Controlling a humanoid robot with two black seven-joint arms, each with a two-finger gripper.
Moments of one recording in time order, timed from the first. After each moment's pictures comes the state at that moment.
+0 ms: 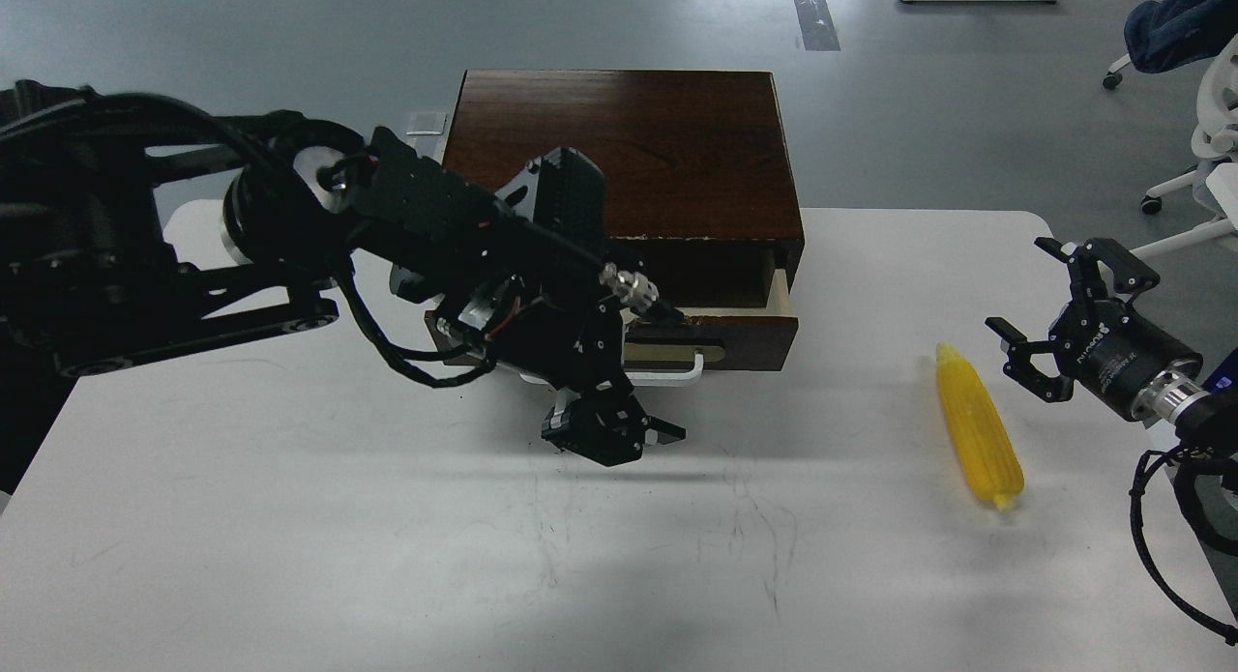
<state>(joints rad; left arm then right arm) -1.48 0.59 -0.15 -1.66 1.81 -0.49 -0.49 0.72 -0.81 0.02 0.92 0.22 0.47 0.49</state>
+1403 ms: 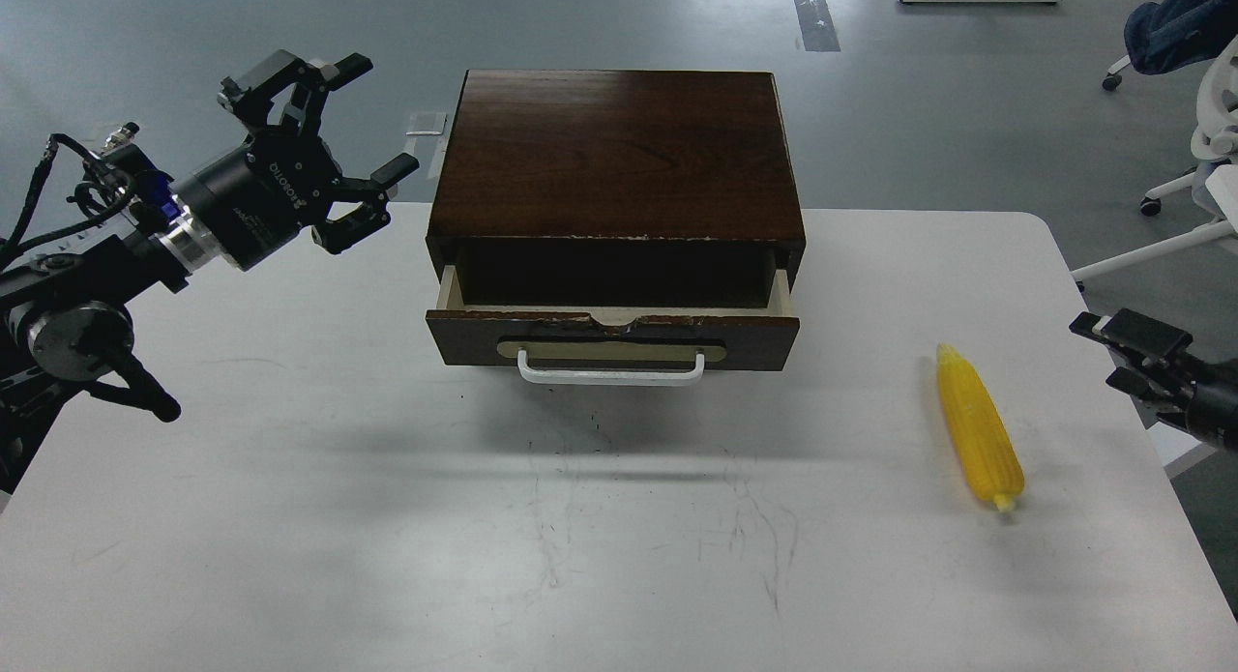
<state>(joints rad) -0.89 0.78 -0.32 -1.16 0.12 -0.49 -0.49 0.72 -1.05 0.01 1.07 -0.81 0.10 0.49</state>
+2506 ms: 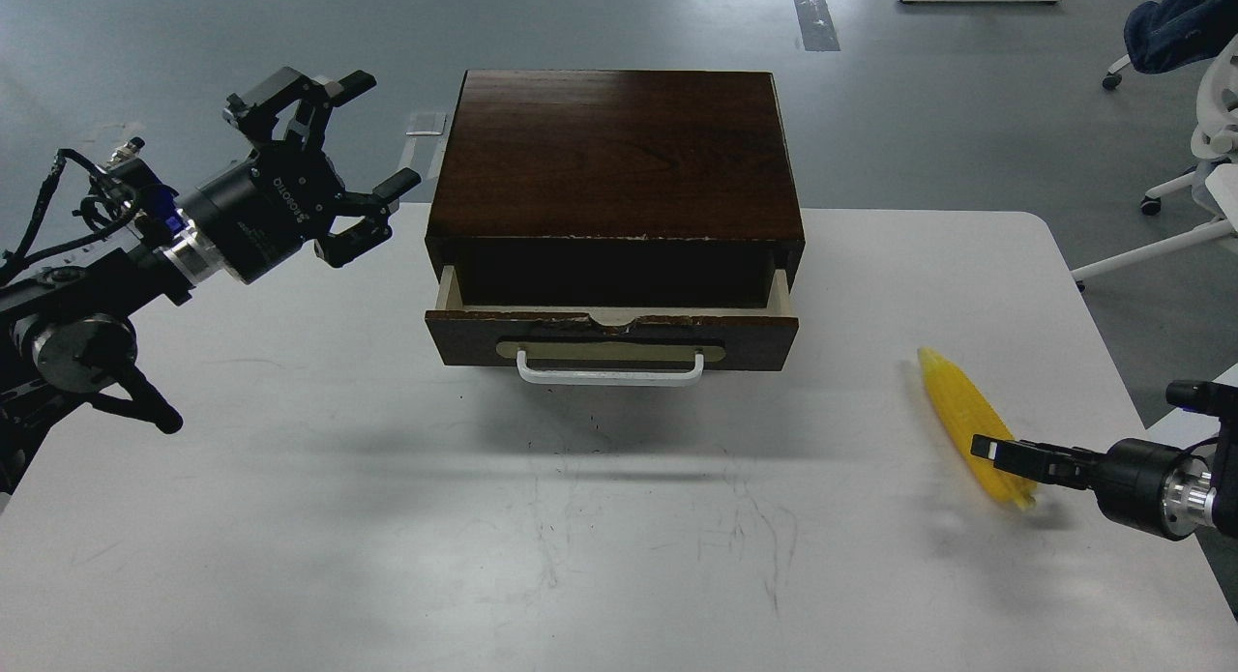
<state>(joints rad) -0.86 0.77 -0.32 -1.16 0.12 -0.49 -0.49 0.74 -0.94 -0.17 1.08 -1.14 -0.01 0.49</state>
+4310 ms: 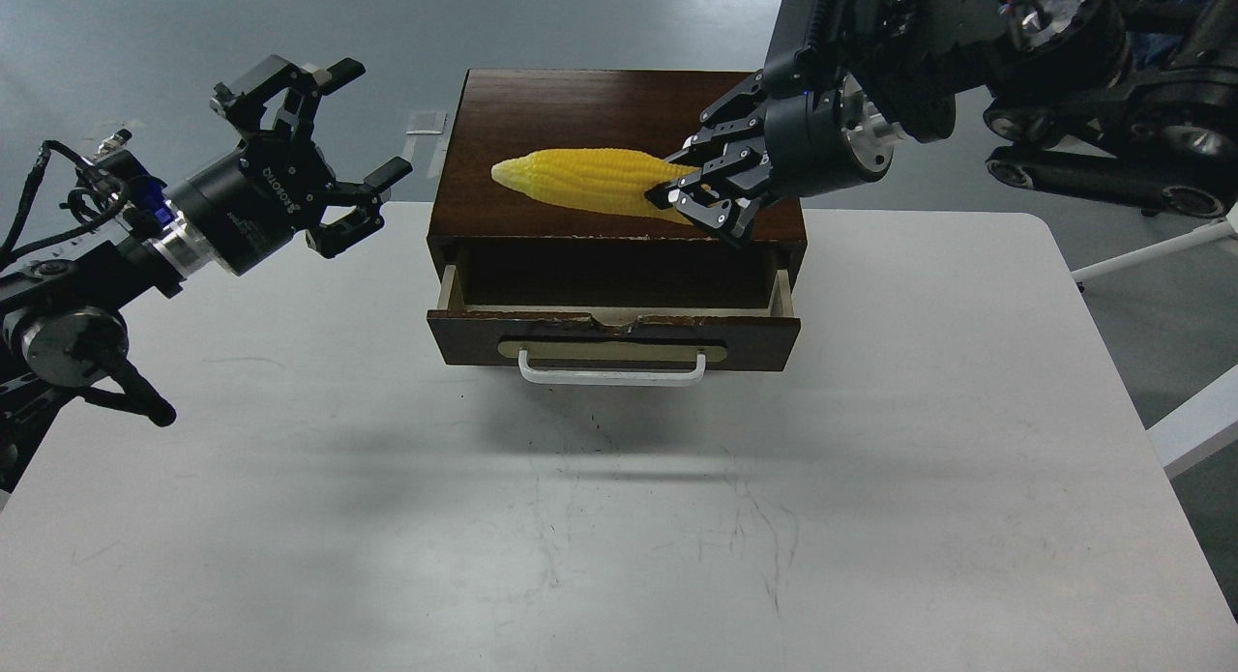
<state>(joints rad) -0.86 0.78 -0.33 -1.16 0.12 -0.49 -0.49 2.01 -0.29 -0.84 1.25 -1.36 -0.12 0.49</state>
